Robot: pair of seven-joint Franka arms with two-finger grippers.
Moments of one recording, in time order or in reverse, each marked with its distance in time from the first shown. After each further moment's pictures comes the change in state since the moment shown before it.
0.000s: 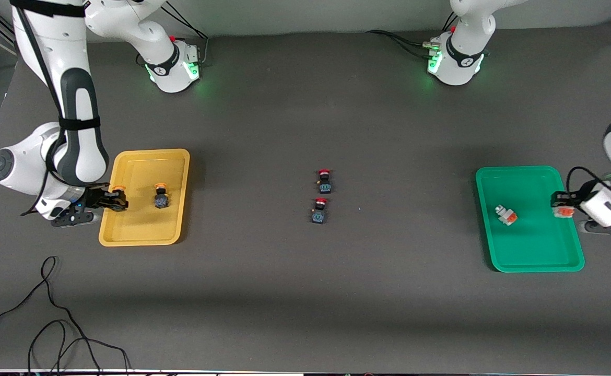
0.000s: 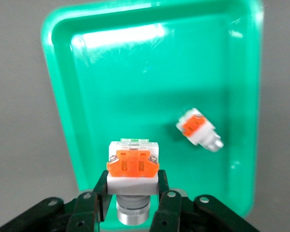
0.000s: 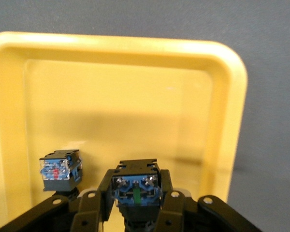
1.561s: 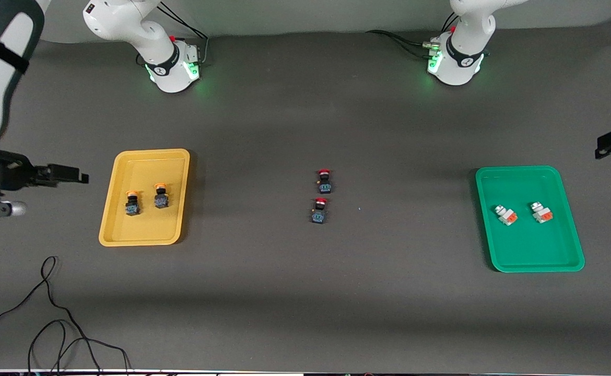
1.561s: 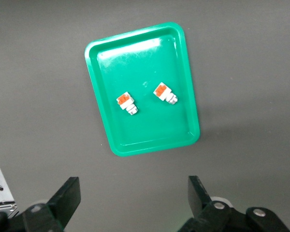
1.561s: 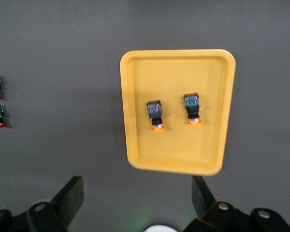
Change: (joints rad) left arm -0.057 -0.325 -0.051 0.322 -0.001 -0.611 0.056; right arm 0.204 -0.020 -0.417 0.715 -0.215 -0.971 0.406
